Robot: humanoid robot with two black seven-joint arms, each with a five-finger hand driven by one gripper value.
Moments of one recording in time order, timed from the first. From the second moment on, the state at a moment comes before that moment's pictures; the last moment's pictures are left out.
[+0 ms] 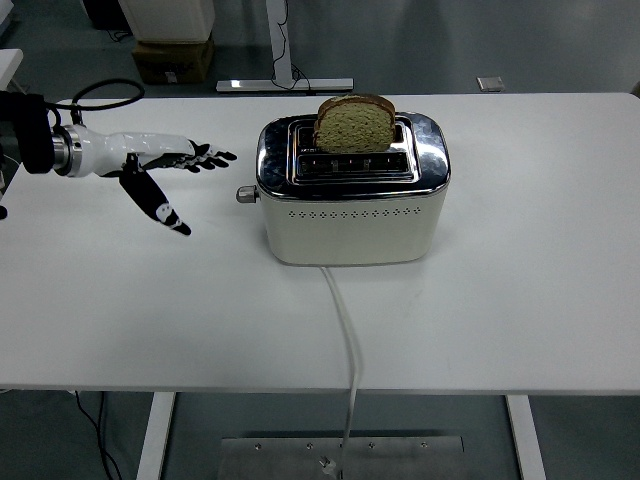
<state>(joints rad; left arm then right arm) -1.09 0.74 -0.50 -1.22 1.01 -0.61 0.08 -0.02 0.00 0.42 0.10 -0.35 0.07 0.14</state>
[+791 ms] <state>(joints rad) -1.16 0.55 -0.52 -0.71 0.28 -0.50 -0.01 -0.02 0.00 0.43 0.10 -0.35 0.07 0.14</state>
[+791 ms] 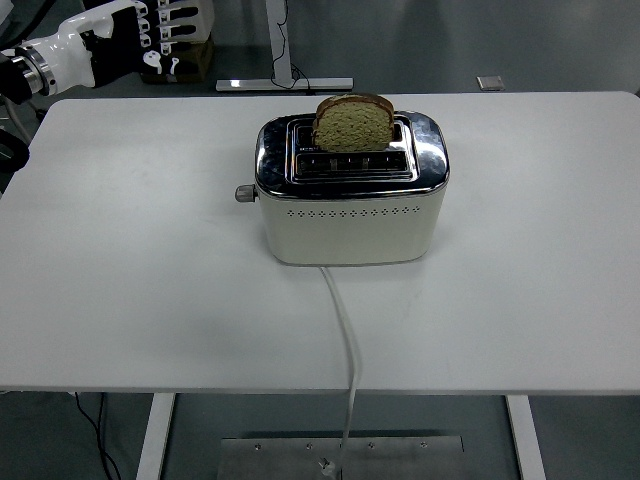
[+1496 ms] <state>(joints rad) -0.98 0.52 -0.57 -0.62 -0.18 -0.47 -0.07 -0.02 0.00 0.43 0.10 -0.35 0.07 0.14</state>
